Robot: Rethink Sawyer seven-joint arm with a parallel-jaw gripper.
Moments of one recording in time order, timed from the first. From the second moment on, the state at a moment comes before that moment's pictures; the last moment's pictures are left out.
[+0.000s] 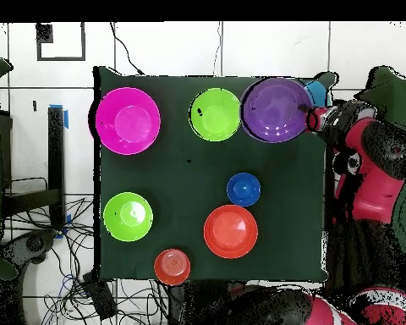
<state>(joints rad) -0.55 -0.49 -0.08 1.49 1.18 0.71 3.25</state>
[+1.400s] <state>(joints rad) -0.58 -0.53 0.09 1.54 1.37 0.69 3.25</state>
